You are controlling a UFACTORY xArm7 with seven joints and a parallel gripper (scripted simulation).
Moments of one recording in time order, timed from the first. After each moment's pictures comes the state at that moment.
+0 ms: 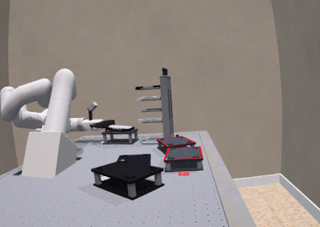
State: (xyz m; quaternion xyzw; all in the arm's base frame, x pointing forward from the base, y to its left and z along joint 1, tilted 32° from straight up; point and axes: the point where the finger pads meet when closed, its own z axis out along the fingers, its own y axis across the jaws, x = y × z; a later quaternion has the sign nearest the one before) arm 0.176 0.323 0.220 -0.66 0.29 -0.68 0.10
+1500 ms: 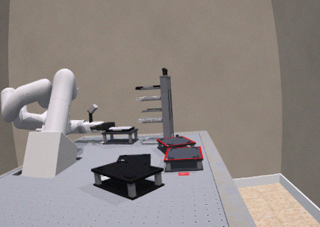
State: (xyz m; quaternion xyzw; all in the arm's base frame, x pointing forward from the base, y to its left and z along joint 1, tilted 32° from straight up) arm 0.178 0.329 0.211 -0.66 0.29 -0.69 0.10
